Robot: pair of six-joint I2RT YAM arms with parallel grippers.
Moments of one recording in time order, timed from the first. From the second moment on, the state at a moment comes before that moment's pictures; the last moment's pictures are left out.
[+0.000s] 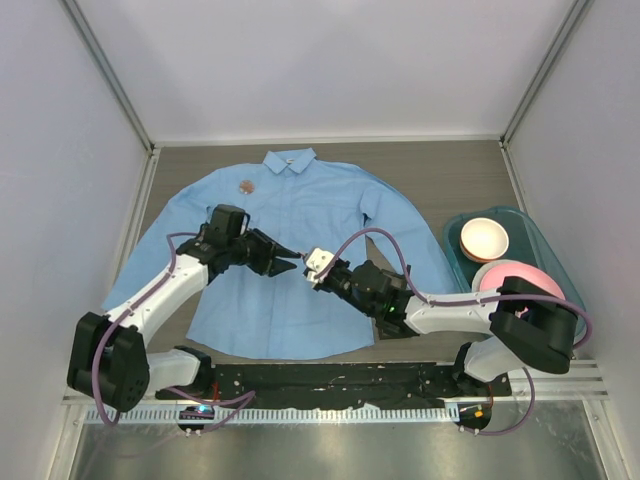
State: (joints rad) left arm -0.37 1.23 0.80 -0.40 0.47 -1.45; right arm 1.10 1.43 0.58 0.81 0.24 -0.40
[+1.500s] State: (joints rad) left arm -0.44 1.20 0.79 -0.35 0.39 -1.49; right arm 1.11 1.45 0.57 0.81 0.27 -0.37
